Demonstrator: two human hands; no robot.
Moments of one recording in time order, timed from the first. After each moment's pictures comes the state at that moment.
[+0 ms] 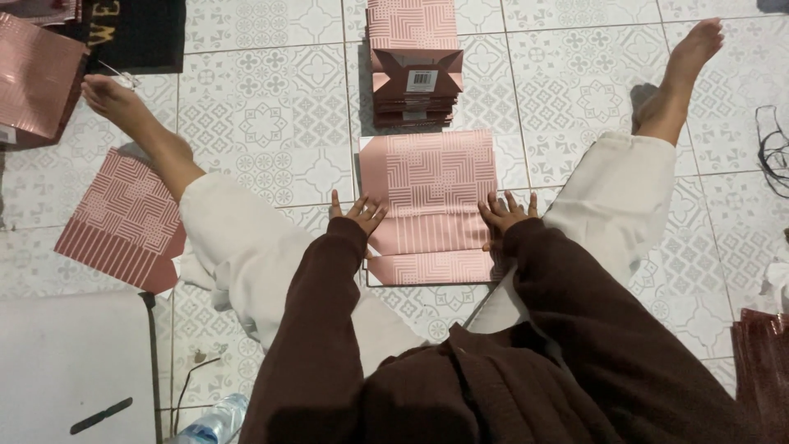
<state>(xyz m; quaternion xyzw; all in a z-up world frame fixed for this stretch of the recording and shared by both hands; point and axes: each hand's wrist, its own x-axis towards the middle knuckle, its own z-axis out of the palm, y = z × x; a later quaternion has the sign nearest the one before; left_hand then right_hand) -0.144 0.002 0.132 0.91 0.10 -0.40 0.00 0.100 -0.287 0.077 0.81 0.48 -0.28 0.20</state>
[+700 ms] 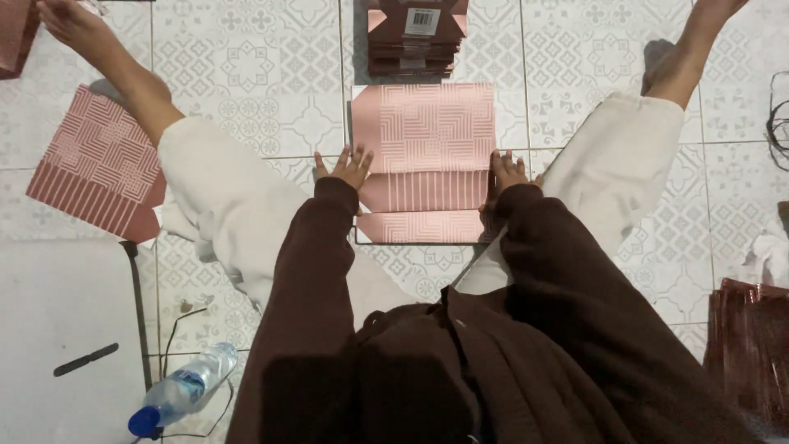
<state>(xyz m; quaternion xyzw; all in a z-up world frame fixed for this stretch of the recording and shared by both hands) -0.142 -0.006 0.125 0.90 0.21 -0.37 0.08 0.080 -0.278 0.107 0.89 0.28 -0.35 0.10</state>
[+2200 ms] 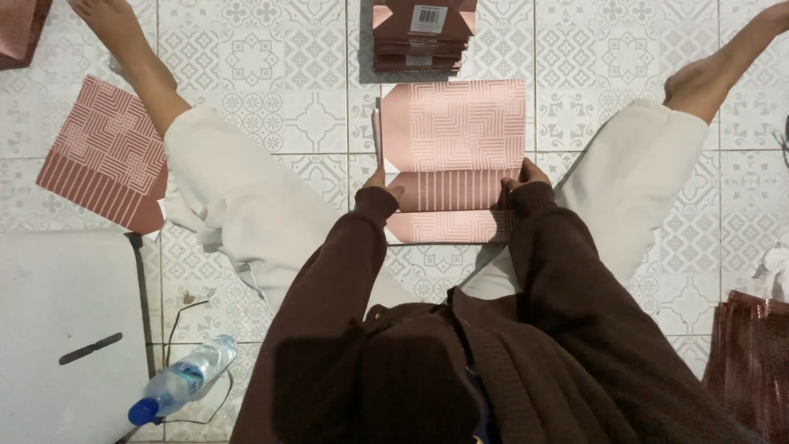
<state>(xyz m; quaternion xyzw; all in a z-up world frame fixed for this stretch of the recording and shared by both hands) -0.123 -0.063 0.052 0.76 0.46 -0.19 0.42 0.135 -0.312 0.022 0.88 0.04 -0.36 -0.32</state>
